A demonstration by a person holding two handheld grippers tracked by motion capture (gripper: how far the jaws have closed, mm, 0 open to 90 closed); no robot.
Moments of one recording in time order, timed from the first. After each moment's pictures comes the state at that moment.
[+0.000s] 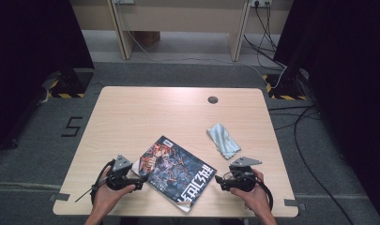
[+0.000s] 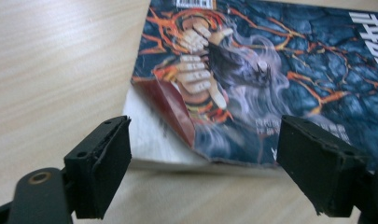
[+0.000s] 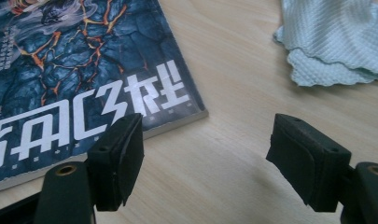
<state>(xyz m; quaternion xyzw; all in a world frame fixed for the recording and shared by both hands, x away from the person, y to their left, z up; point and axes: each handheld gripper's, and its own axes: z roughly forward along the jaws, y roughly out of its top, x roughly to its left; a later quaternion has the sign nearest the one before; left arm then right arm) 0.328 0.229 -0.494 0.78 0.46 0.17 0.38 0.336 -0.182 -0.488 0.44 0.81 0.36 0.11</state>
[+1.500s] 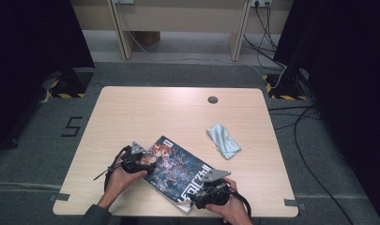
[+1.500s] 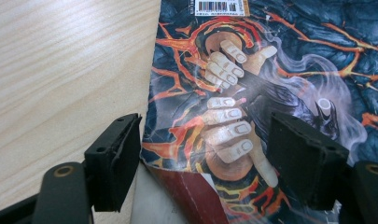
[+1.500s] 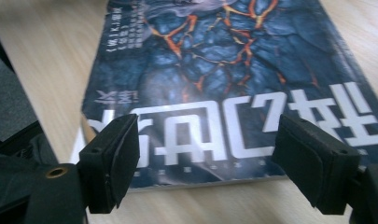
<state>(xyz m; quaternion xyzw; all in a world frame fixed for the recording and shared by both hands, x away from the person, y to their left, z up) 0.381 0.203 -0.504 0.81 0.45 0.17 0.32 0.302 -0.104 -0.491 0.33 0.87 0.37 0.07</state>
